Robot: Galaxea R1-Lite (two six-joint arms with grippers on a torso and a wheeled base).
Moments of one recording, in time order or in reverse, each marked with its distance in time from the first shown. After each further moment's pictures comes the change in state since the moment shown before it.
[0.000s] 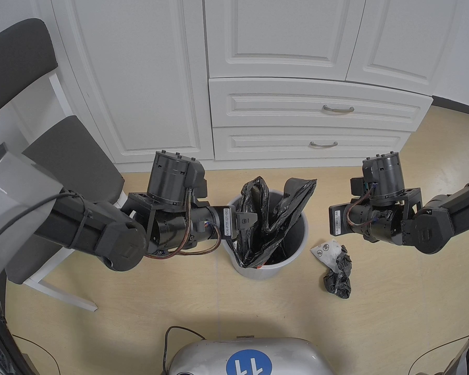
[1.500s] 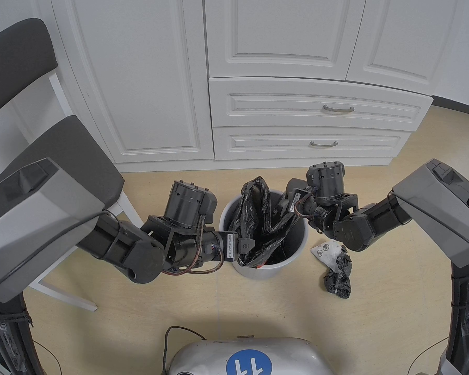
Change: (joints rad) left arm 0.003 0.132 0.015 -0.021 0.013 0.008; right arm 0.011 0.437 -0.369 -0.206 -0.115 0.365
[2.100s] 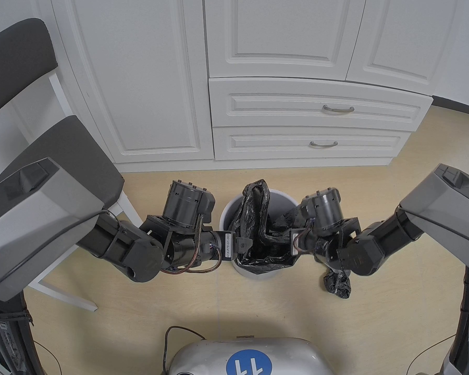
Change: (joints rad) left arm 0.010 0.004 -0.002 0.001 0.001 0.002; right arm 0.080 -0.097 0.224 0.112 -0.043 -0.203
